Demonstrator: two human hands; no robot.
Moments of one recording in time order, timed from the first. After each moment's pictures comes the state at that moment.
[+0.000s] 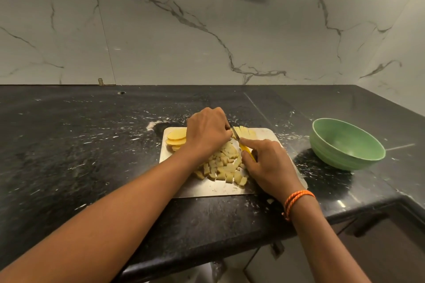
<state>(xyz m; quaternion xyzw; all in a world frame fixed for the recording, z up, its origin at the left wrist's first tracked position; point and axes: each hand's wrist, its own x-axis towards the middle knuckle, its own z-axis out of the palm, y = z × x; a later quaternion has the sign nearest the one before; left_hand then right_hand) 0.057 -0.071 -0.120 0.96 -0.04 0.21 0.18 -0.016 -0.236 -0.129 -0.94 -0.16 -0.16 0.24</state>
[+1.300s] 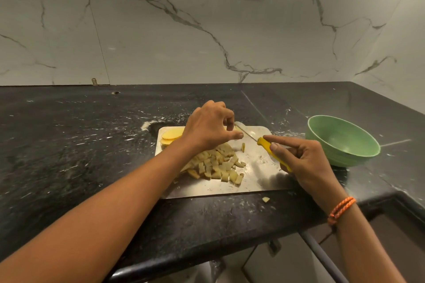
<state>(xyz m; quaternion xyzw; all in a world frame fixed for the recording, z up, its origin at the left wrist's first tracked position) 0.053 -0.065 -0.111 0.93 -0.19 0.18 0.25 -0.028 -0.306 -0.121 -0.83 -0.15 -0.13 0.52</state>
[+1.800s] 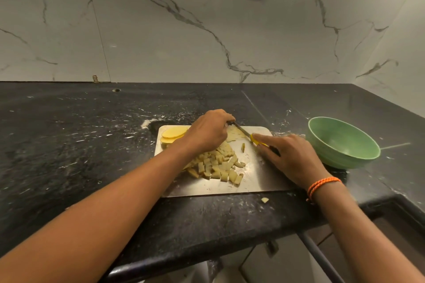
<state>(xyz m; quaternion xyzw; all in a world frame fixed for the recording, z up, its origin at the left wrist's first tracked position) 0.060 -0.069 -0.118 0.95 -0.17 0.08 0.25 0.009 -0.305 -0.120 -0.94 -0.25 -0.22 0.08</state>
